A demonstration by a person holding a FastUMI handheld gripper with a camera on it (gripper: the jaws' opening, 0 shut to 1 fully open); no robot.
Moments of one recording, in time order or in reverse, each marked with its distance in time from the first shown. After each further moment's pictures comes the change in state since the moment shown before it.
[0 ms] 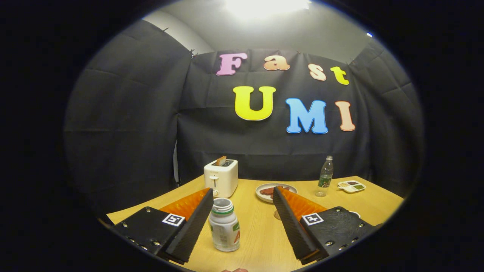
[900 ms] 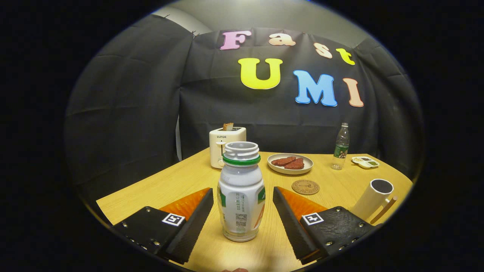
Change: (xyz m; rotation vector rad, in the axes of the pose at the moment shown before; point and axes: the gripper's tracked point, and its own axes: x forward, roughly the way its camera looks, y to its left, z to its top) arm 0.042 0.029 -0.098 0.012 0.153 0.021
